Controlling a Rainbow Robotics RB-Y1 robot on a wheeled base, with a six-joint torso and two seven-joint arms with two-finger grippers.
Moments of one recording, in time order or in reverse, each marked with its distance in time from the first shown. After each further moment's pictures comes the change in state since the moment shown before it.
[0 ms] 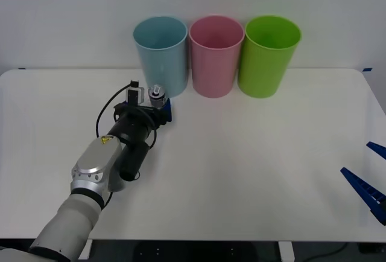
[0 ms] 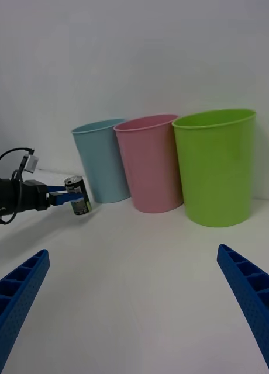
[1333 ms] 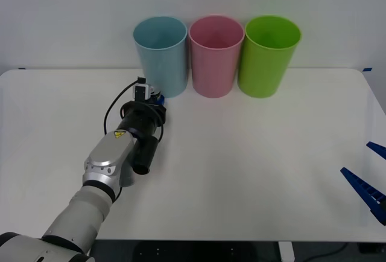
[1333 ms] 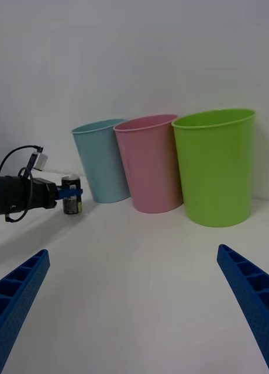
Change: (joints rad) right arm 0.000 0.000 0.000 0.000 0.000 0.000 0.000; left arm -0.063 -0.037 -0.002 0.072 -0.033 0.087 0.000
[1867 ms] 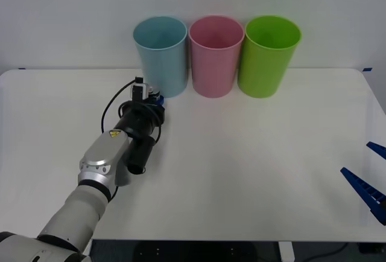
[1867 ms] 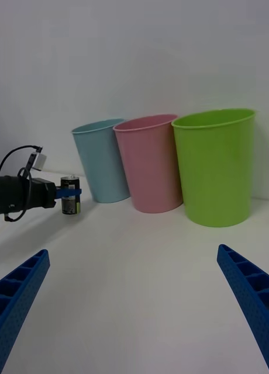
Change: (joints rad) right arm 0.000 0.000 0.000 0.000 0.000 0.000 0.000; left arm 0.001 0.029 0.000 0.000 0.033 -0.057 0.009
